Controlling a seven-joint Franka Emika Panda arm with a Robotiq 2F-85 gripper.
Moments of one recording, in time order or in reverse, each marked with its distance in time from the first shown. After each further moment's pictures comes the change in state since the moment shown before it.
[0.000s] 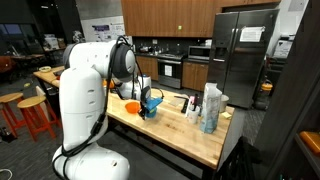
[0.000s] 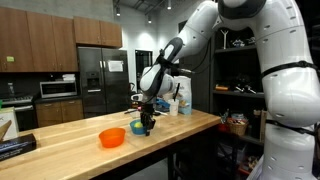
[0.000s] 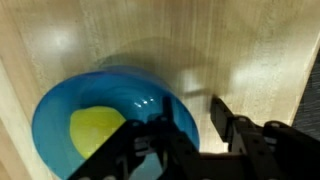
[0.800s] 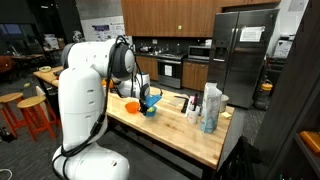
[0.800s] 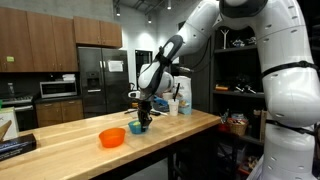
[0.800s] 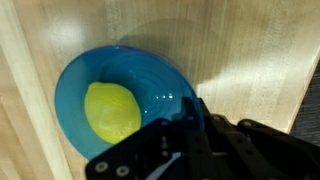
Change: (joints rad) arm -0.001 -0.008 0.018 0.024 -0.015 0.004 0.000
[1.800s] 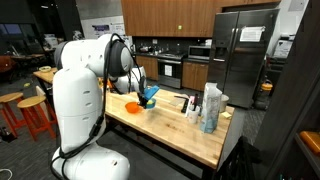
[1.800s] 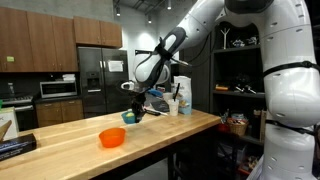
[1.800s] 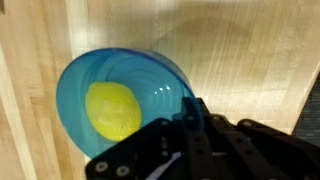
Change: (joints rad) arm 0.016 -0.050 0.011 0.049 -0.169 -0.032 0.079
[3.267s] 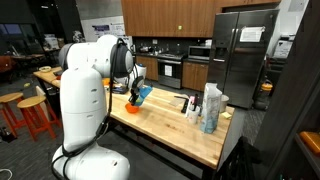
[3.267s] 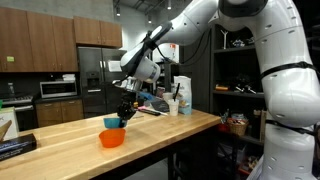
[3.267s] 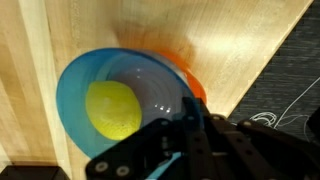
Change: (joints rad) arm -0.007 0.064 0.089 0.128 0.472 -0.148 -0.424
